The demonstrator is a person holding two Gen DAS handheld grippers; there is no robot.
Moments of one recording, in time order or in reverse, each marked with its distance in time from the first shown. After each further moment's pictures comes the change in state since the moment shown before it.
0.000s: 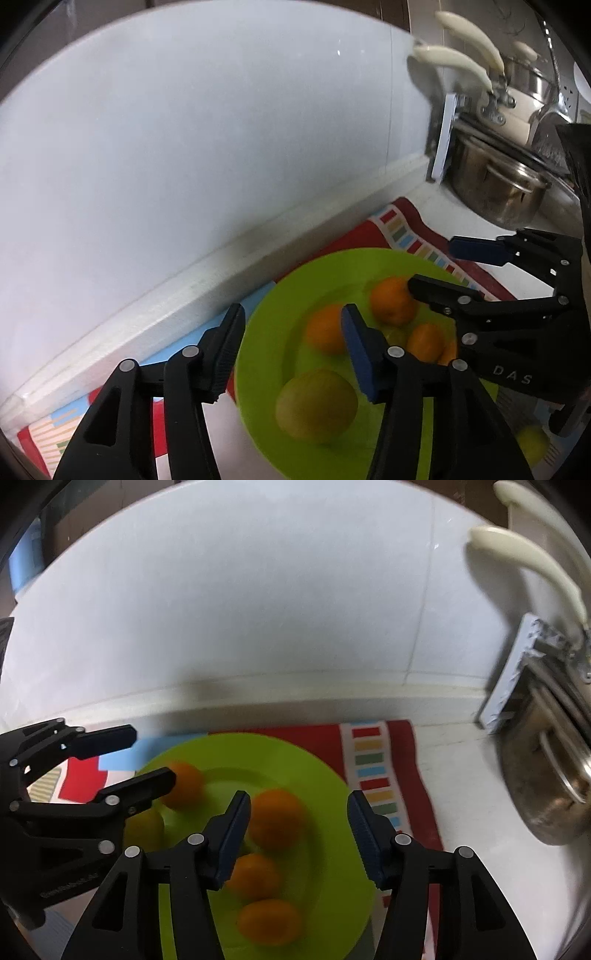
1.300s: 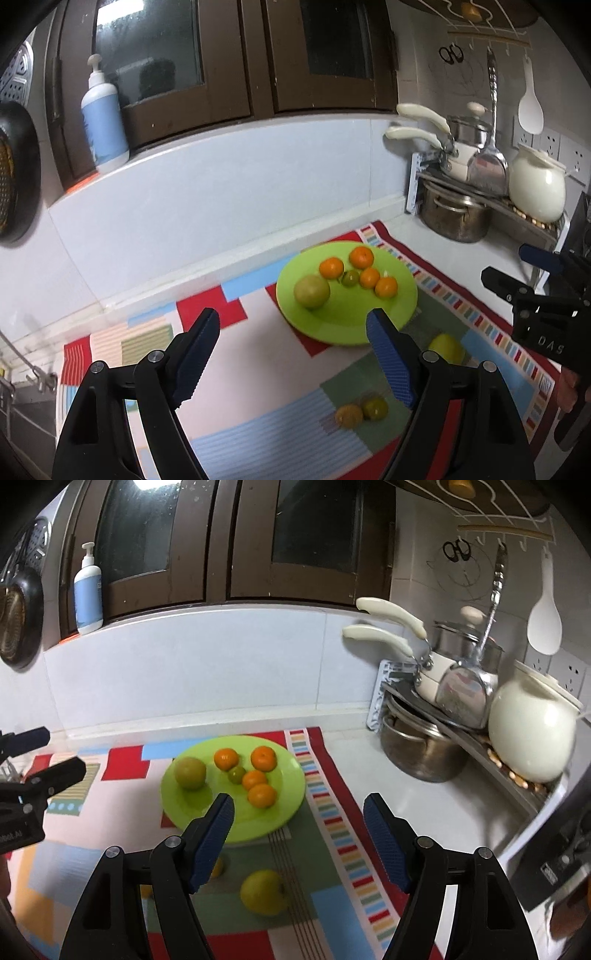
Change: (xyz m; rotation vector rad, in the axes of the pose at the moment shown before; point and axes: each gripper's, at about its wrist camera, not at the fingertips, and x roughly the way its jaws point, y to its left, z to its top) left arm -0.209 -0.029 -0.100 -0.100 -0.162 0.116; right arm -0.213 0.038 -0.104 0.063 -0.221 -0.217
